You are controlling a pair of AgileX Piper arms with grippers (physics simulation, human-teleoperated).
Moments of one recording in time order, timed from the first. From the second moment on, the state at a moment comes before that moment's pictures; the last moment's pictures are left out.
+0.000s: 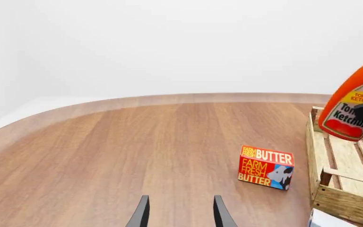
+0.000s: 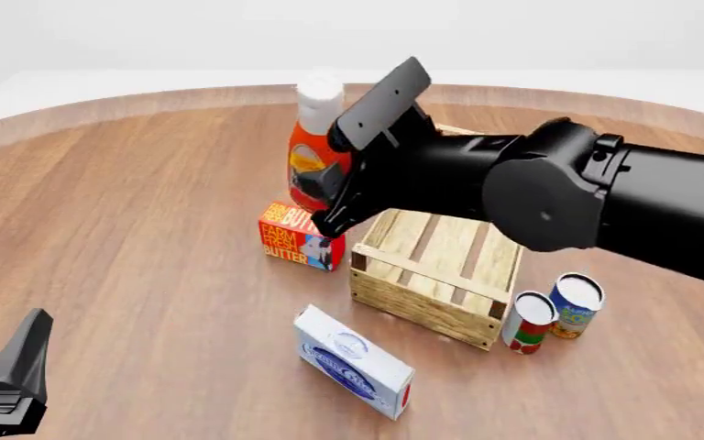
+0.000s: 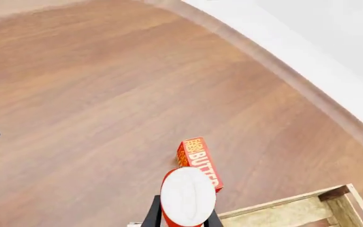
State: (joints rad) left arm 0.00 0.00 0.00 0.00 0.00; right arm 0.80 1.46 -1.15 0.19 -0.22
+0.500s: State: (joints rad) left arm 0.00 0.00 0.00 0.00 0.00; right arm 0.57 1.44 -1.13 0.18 -0.21
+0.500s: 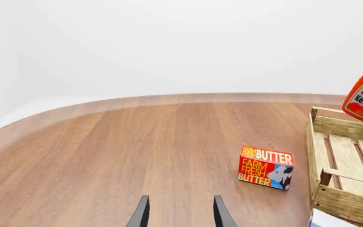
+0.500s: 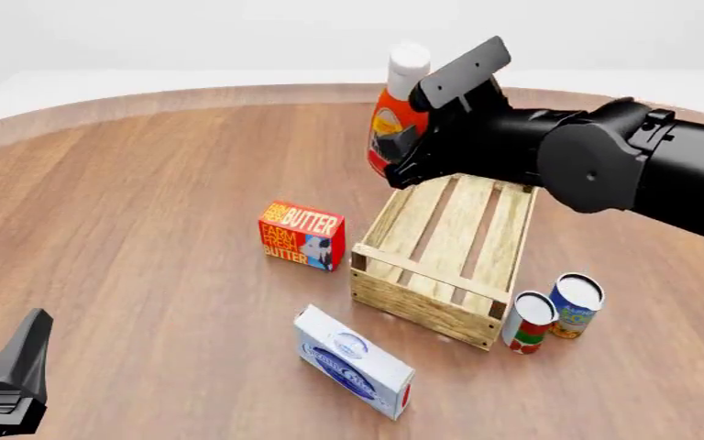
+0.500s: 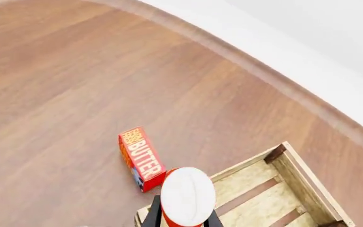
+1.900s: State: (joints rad) left arm 0.00 0.00 0.00 0.00 0.00; right arm 0.29 1.73 -1.00 -0.08 -0.25
